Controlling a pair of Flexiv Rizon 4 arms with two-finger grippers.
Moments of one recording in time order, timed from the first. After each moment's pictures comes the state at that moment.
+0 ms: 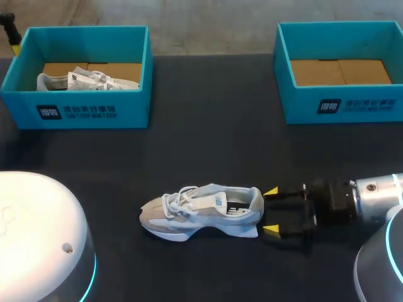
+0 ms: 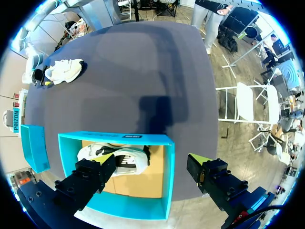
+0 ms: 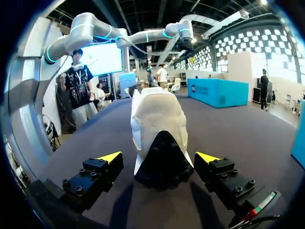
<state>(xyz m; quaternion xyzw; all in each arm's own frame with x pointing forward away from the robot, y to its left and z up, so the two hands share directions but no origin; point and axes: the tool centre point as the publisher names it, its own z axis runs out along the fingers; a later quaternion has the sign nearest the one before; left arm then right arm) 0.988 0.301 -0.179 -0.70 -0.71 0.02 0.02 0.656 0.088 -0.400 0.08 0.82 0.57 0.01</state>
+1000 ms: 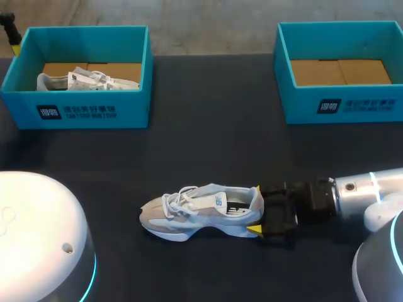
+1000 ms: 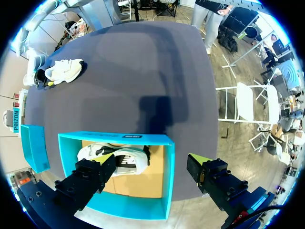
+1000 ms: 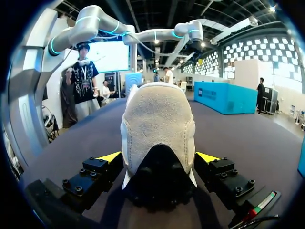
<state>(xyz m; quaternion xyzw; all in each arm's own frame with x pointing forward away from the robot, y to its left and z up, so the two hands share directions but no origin) 0.988 0.301 -0.179 -0.70 -0.71 0.02 0.02 0.667 0.123 -0.410 0.04 0.81 0.58 0.02</state>
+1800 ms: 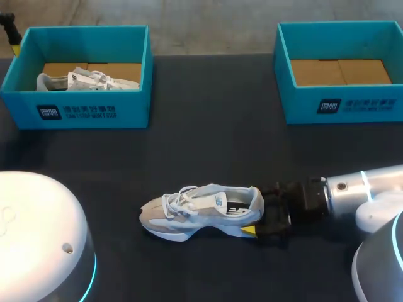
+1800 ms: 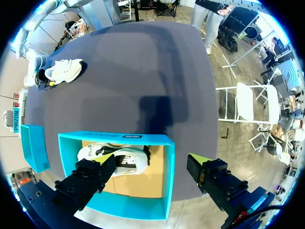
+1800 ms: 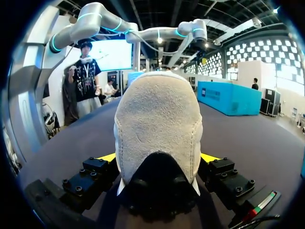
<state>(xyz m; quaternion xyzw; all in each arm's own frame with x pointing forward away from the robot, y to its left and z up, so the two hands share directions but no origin) 0.988 0.301 -0.179 -0.70 -0.71 0.02 0.02 0.668 0.138 -0.416 0.03 0.81 0.58 0.02</state>
